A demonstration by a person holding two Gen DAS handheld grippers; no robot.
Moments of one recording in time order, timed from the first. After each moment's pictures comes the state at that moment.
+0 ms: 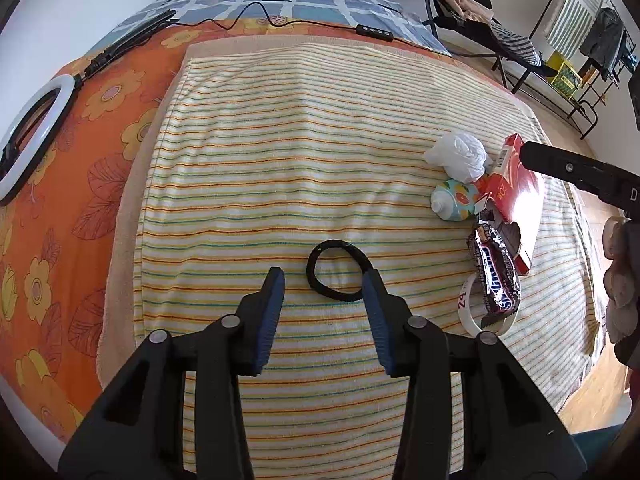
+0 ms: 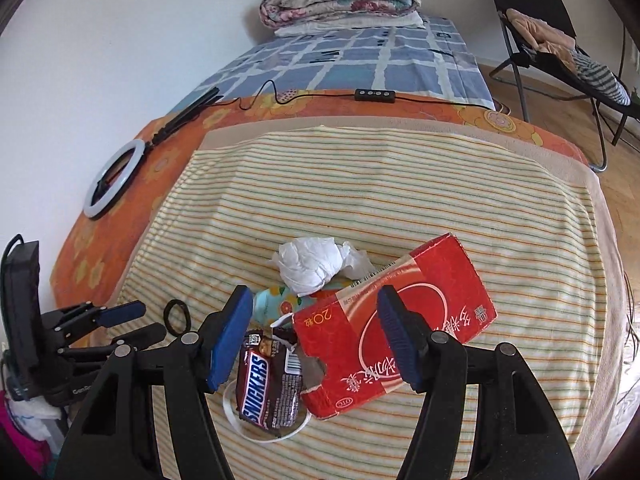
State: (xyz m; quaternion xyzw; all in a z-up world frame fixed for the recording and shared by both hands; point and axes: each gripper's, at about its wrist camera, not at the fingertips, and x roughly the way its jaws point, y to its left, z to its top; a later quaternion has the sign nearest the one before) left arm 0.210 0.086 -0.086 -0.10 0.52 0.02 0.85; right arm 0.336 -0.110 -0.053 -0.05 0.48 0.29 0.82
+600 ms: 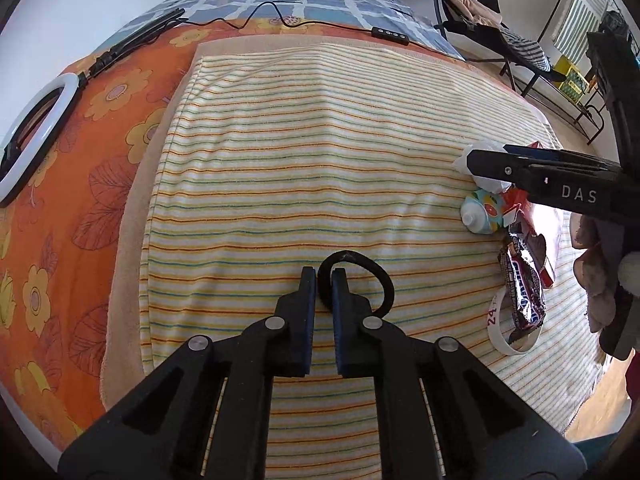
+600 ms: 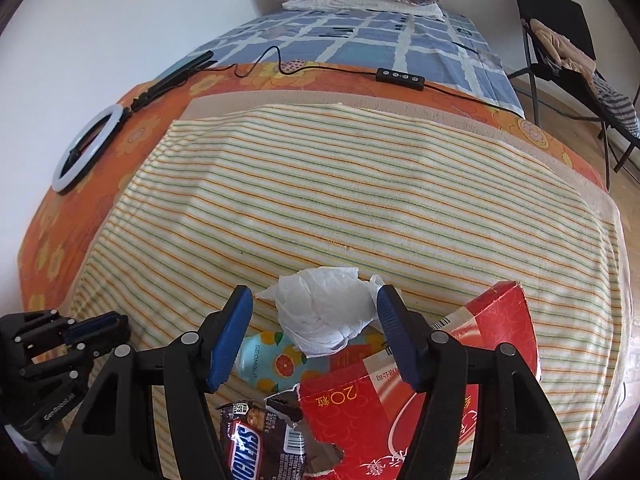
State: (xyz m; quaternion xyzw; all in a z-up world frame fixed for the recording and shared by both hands) left arm 0.218 0.101 -0.097 -0.10 0.51 0.04 0.85; right arm 0.357 -0.060 -0.090 -0.12 0.50 0.27 0.81
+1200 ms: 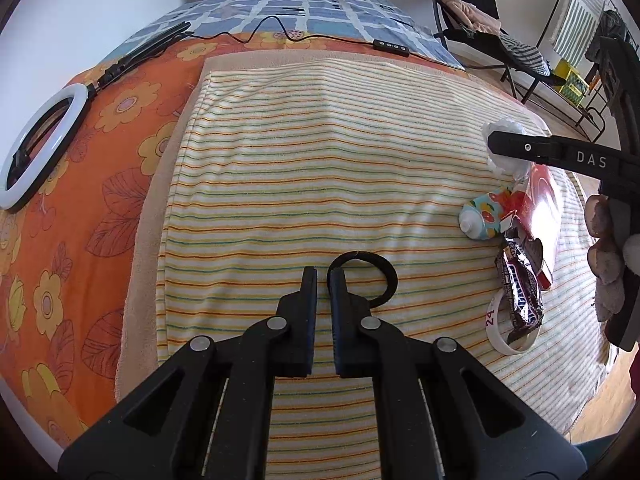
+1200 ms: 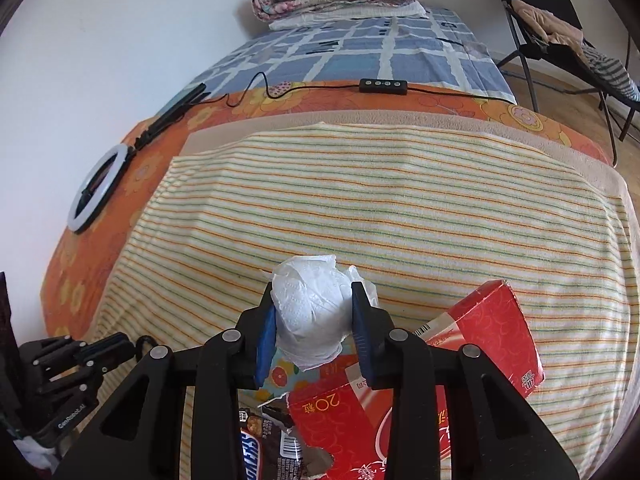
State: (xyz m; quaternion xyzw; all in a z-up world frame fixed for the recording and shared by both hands) left arm 0.211 0.102 -0.086 -0.09 0.50 0.04 0.86; right arm 0.366 -0.084 -0.072 -0.03 0.48 0.29 0.83
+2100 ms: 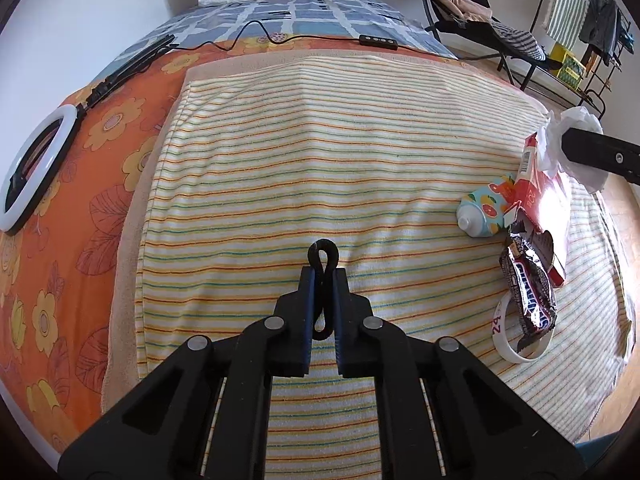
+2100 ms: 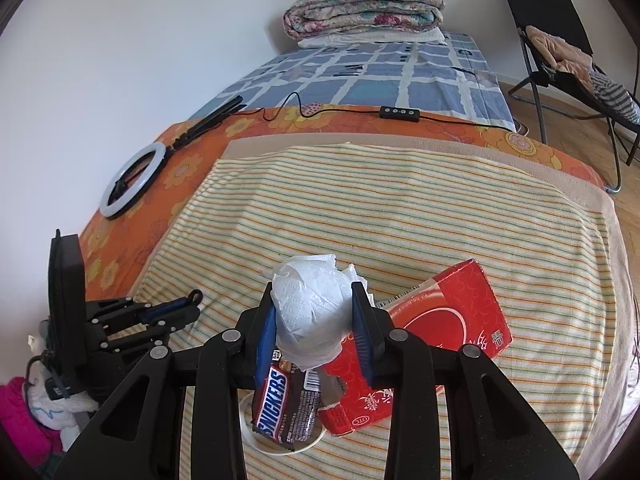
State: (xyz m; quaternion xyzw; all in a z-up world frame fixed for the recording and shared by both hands) left arm 0.221 0.086 -0.095 -0.05 0.49 0.04 0.87; right arm 0.322 -0.107 -0.036 -0.05 0.45 0.33 0.83
